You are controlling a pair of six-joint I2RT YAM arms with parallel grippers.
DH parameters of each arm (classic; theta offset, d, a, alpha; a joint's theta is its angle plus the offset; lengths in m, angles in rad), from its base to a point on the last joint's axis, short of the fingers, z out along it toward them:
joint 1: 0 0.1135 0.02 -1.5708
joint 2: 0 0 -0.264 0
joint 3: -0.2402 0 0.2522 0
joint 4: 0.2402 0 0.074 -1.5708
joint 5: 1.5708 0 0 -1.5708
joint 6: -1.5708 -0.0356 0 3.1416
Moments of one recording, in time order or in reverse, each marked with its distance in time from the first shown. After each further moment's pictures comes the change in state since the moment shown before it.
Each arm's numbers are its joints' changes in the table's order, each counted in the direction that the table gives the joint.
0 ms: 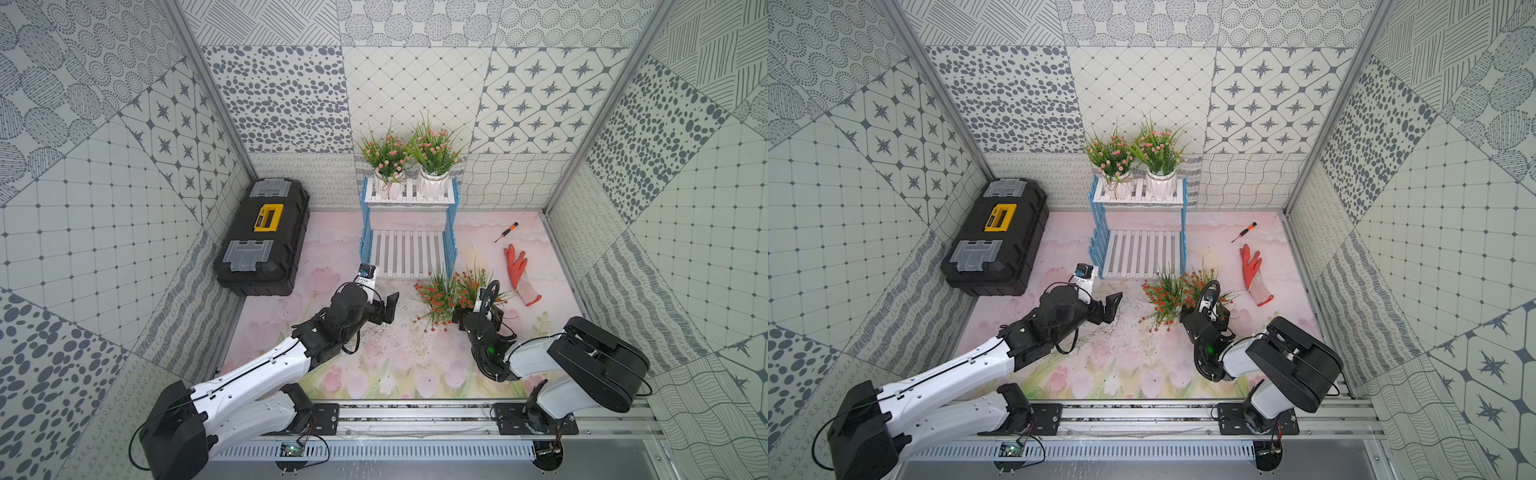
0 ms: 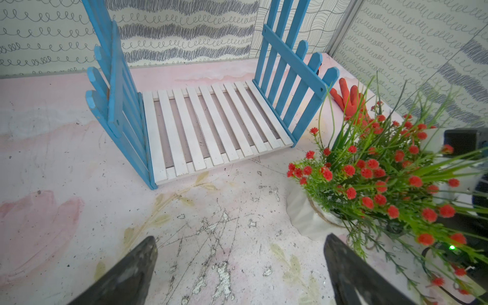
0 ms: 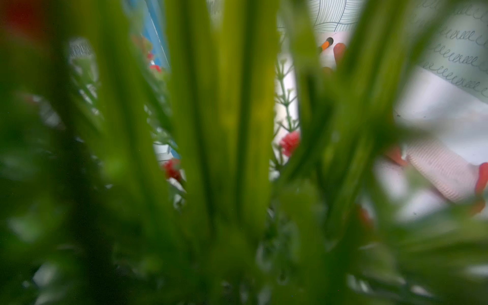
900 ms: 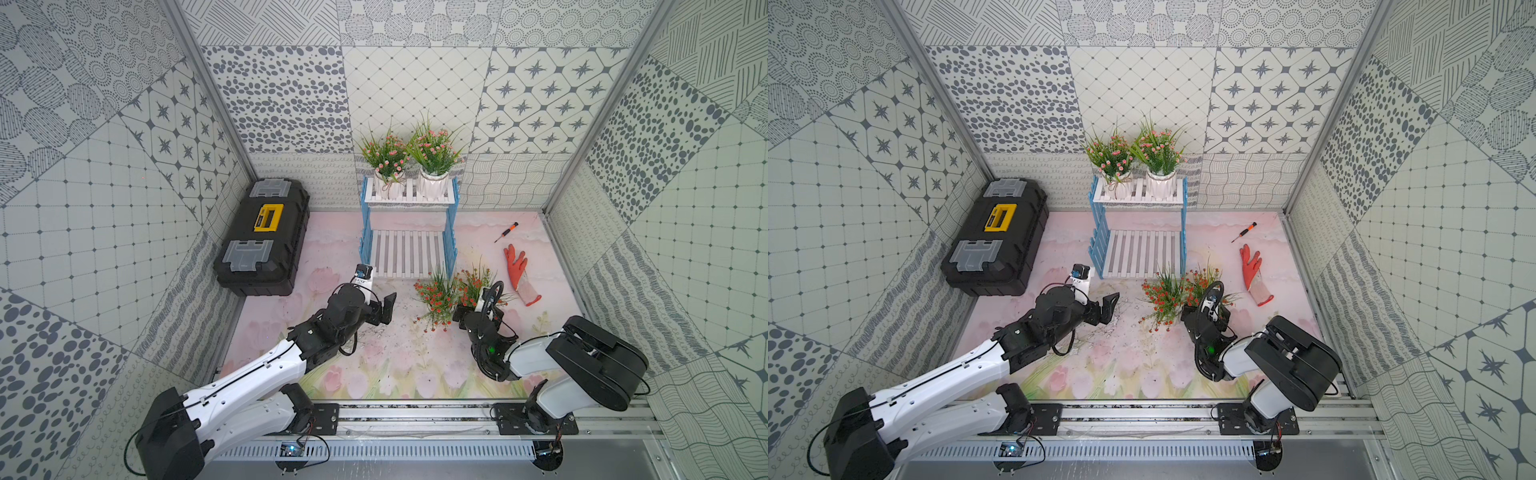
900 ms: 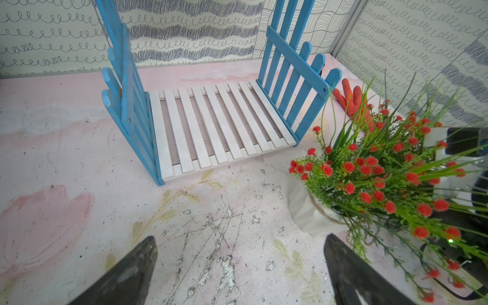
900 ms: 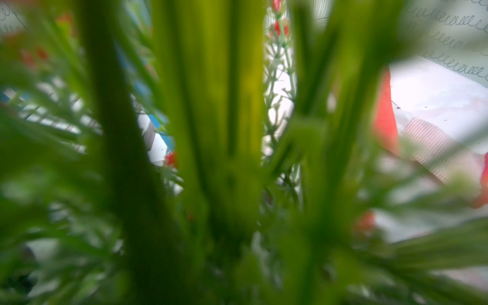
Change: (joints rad) left arm 0.000 -0.031 -0.004 0.047 -0.012 0.005; right arm -0.013 -0.011 -0.001 0.001 -0.014 -0.024
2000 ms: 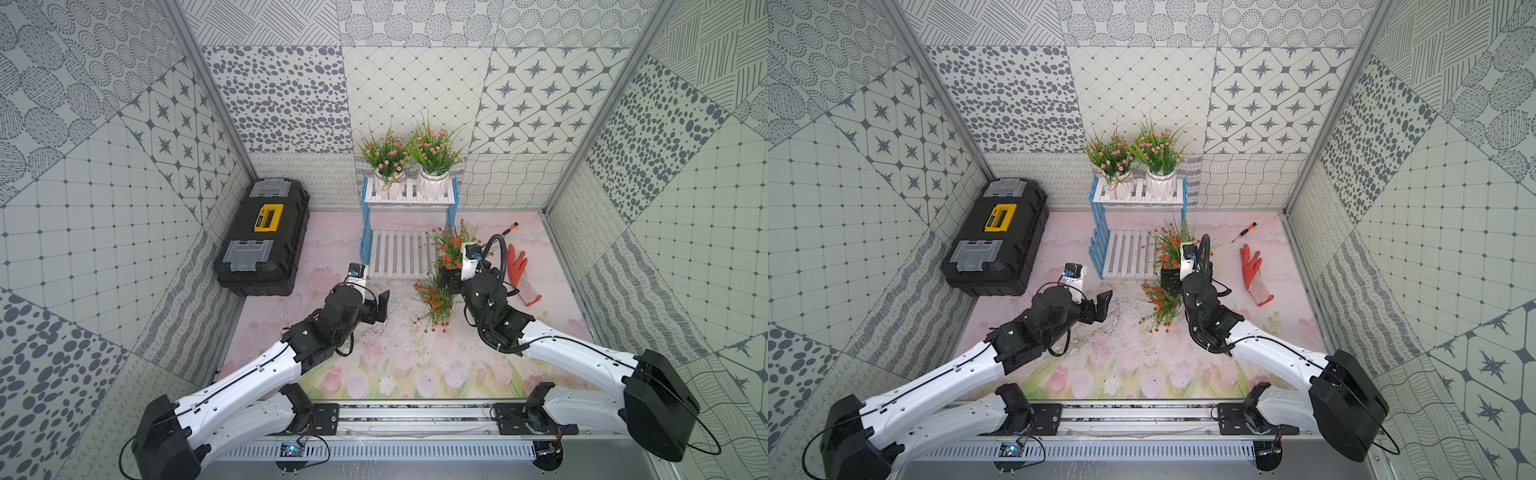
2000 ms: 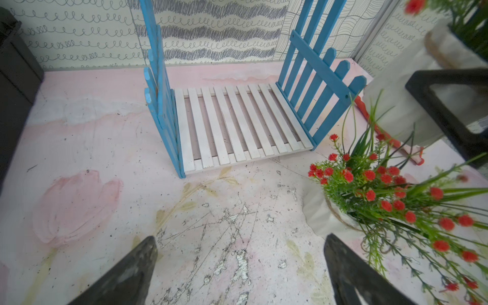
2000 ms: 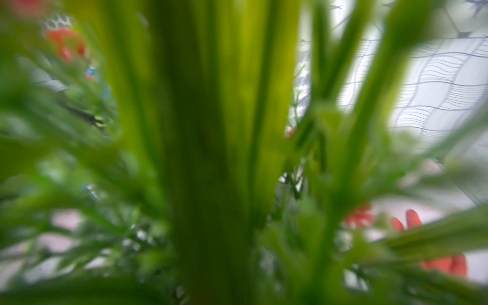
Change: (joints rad) left arm 0.000 -0.051 -0.033 0.117 -0.099 0.052; right arm 0.001 -0.266 -0.468 0.406 -0.271 0.352
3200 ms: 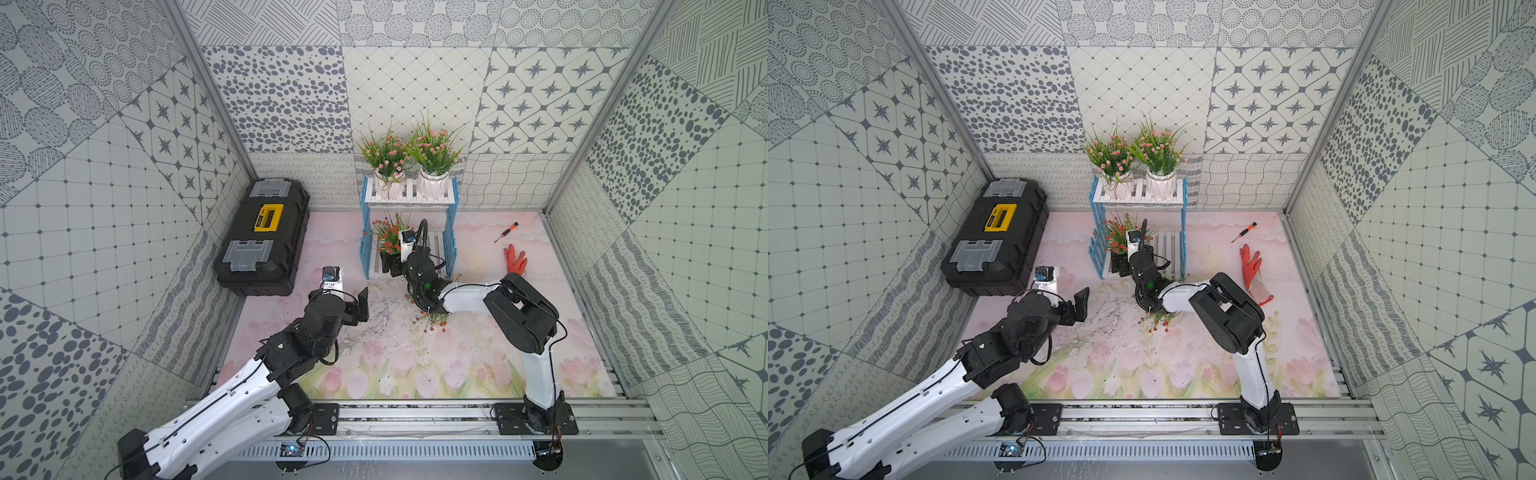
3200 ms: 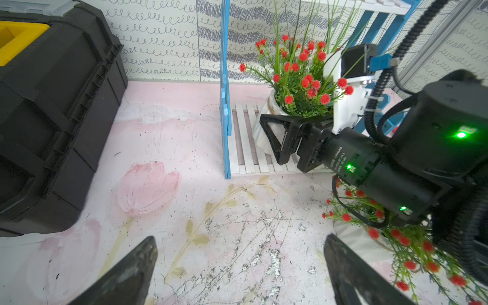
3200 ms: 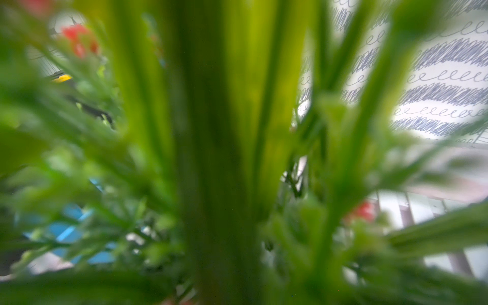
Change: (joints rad) left arm 0.002 -0.187 -0.013 0.180 -0.167 0.037; right arm 0.024 0.828 -0.494 -0.332 -0.198 -0.089
